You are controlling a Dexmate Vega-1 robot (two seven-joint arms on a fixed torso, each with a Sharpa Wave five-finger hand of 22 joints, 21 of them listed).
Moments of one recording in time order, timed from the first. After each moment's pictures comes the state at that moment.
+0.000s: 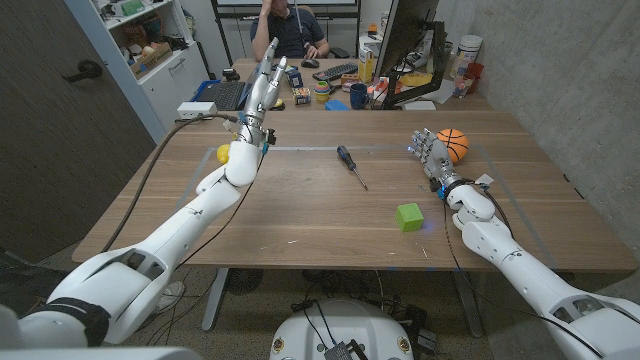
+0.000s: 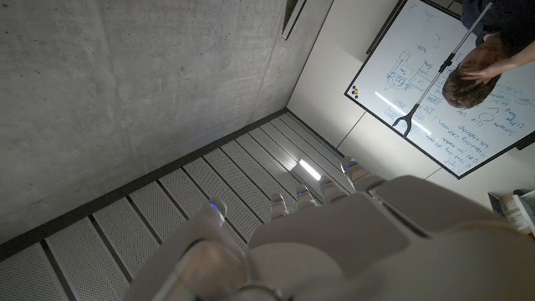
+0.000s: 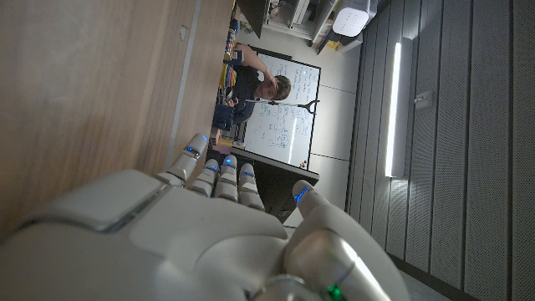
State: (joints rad) left arm 0.59 0.46 0.50 -1.23 0.23 -0.56 0.54; left_hand 0.06 0.06 0.30 0.13 0.31 -0.17 -0.22 0.18 0.18 -0.17 -0.12 0.17 0.18 -0.17 -0.03 0.18 0.18 -0.07 0.01 0.18 0.19; right arm -0.82 -0.46 -0.35 -1.17 0.72 0.36 0.14; right_hand 0.05 0.08 0.44 0.18 0.28 0.05 0.05 0.18 0.18 0.08 0.05 0.19 0.19 -0.06 -0.04 0.24 0.18 -0.15 -0.04 0.83 0.17
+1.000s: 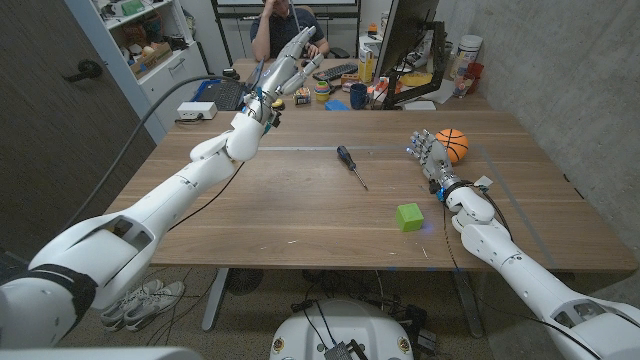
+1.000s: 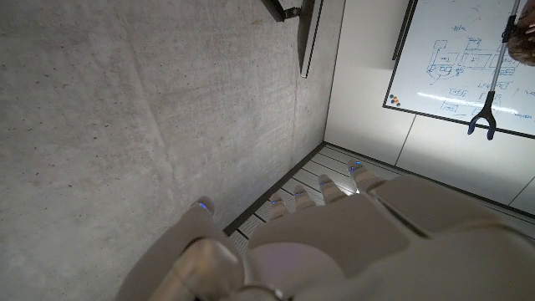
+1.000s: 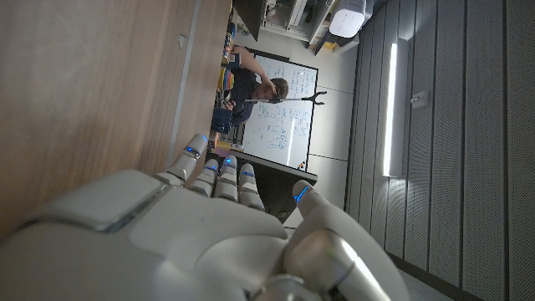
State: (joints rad) left arm 0.43 0.56 0.62 -1.28 0.45 -0.42 0.43; left_hand 0.11 0.02 0.23 0.11 0.39 -0.17 -0.22 0.18 0.18 -0.17 -0.15 0.19 0.18 -0.17 -0.03 0.20 0.18 -0.11 0.13 0.20 0.19; right arm -0.83 -0.46 -0.35 -1.19 0.72 0.36 0.14; right_hand 0.04 0.09 0.44 0.18 0.28 0.05 0.05 0.18 0.18 0.08 0.05 0.19 0.19 -0.06 -0.04 0.24 0.18 -0.15 -0.04 0.82 0.17
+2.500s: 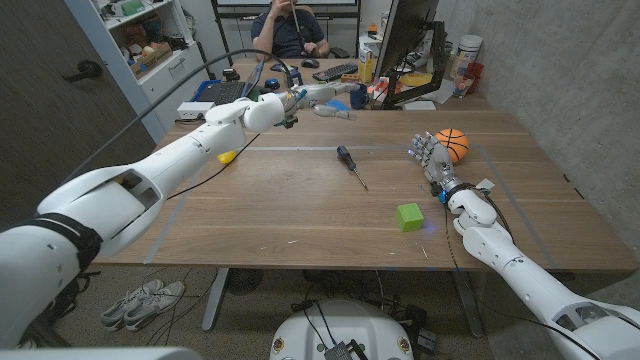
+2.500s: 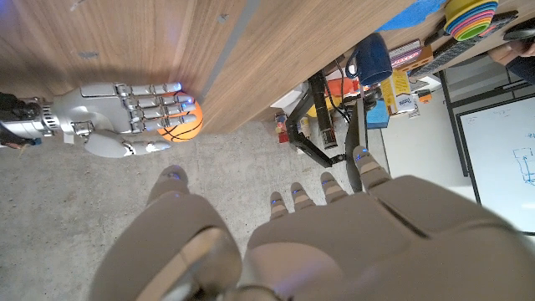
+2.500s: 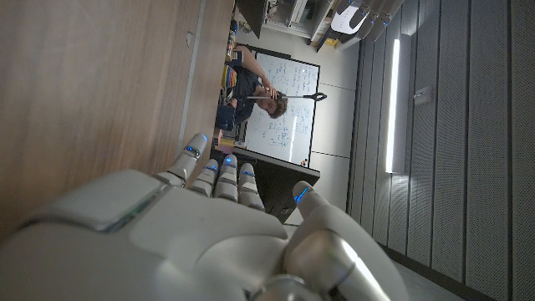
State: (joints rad) left arm 0.17 0.55 0.87 -1.21 0.53 -0.32 -0.13; left_hand 0.41 -0.10 0.14 -0.06 0.42 -0.17 -0.22 0.20 0.19 -0.17 -0.12 0.21 0.18 -0.17 0.03 0.23 0.18 -0.03 0.21 0.20 0.18; right arm -0.85 -0.46 -0.34 -1.18 0.73 0.37 0.15; right_hand 0.04 0.08 0.44 0.18 0.28 0.05 0.05 0.18 0.18 0.09 0.05 0.19 0.19 -0.06 -0.04 0.24 0.18 -0.14 -0.04 0.80 0.17
